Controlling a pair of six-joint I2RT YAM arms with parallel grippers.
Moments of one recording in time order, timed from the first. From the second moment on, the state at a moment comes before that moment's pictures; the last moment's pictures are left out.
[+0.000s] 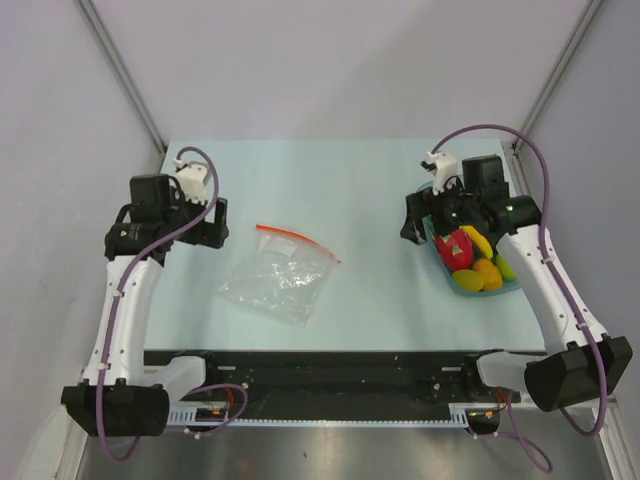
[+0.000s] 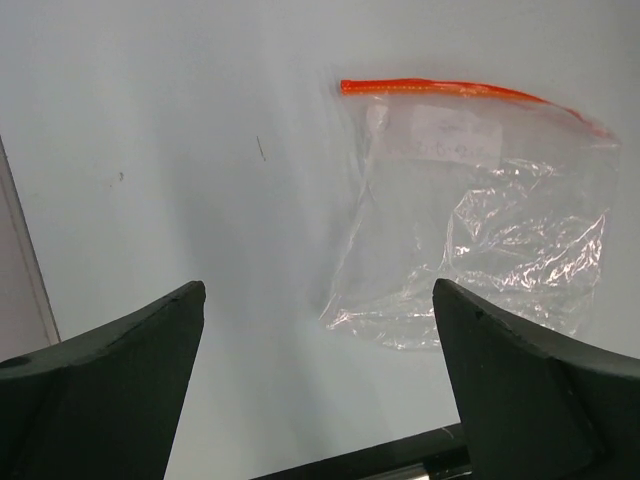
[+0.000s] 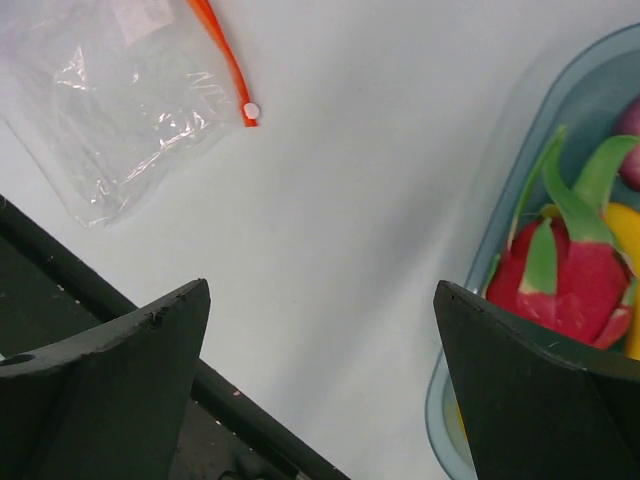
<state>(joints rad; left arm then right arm) 0.05 1.07 1.22 -0.88 0.23 0.21 0.21 1.24 1.32 -0.85 -0.40 -0.13</state>
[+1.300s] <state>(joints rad) -0.69 1.49 0.83 -0.43 -0.09 0.31 0.27 1.36 1.23 -0.77 -0.45 -0.07</state>
